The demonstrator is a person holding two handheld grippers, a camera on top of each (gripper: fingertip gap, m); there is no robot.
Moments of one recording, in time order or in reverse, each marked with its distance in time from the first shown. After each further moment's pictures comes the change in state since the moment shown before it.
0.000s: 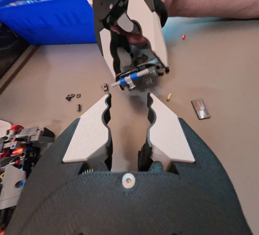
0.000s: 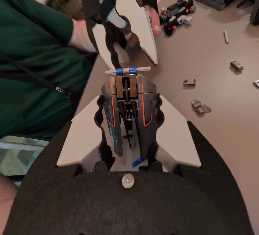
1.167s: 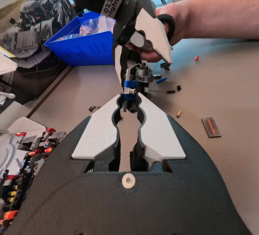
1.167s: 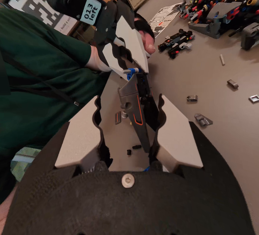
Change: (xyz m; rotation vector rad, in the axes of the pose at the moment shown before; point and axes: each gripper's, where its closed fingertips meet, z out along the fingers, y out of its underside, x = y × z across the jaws) left arm -0.016 -0.030 -0.014 0.123 -0.166 0.040; right arm -0.014 -0.030 -0.014 0.134 -0.058 0.032
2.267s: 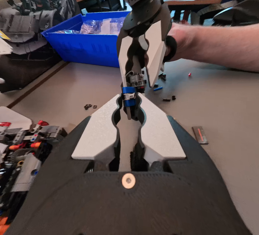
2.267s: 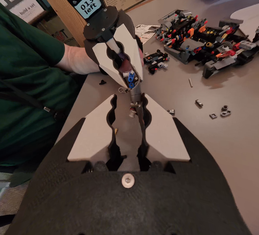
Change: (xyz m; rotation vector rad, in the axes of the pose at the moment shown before) left arm -0.009 -0.005 -0.006 0.058 0.041 -0.178; right arm 0.008 -0.021 0.003 0.033 0.228 -0.204
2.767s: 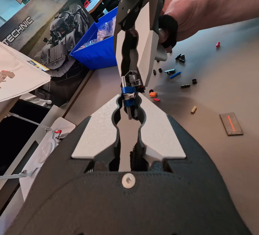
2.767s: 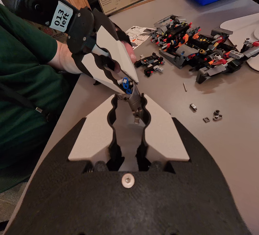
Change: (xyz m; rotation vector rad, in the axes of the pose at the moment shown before) left arm 0.002 -0.002 -0.001 -0.092 -0.195 0.360; right arm 0.001 -0.004 0.004 -0.002 0.059 -0.060
